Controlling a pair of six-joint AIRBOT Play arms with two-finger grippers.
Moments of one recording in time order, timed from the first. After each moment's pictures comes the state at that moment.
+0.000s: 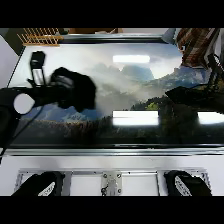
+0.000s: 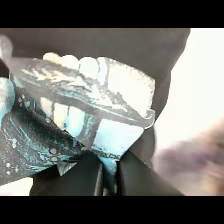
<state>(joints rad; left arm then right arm) -0.33 -0.95 1.12 1.53 -0.97 -1.77 -0.12 -0.84 1.03 -0.92 1.08 1.36</state>
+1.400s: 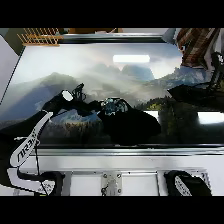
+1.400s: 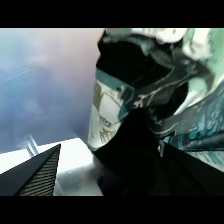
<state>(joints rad) -0.25 -1.61 1.08 0.88 -0.88 -1.51 -0.13 -0.84 1.03 -0.95 1.04 1.36</state>
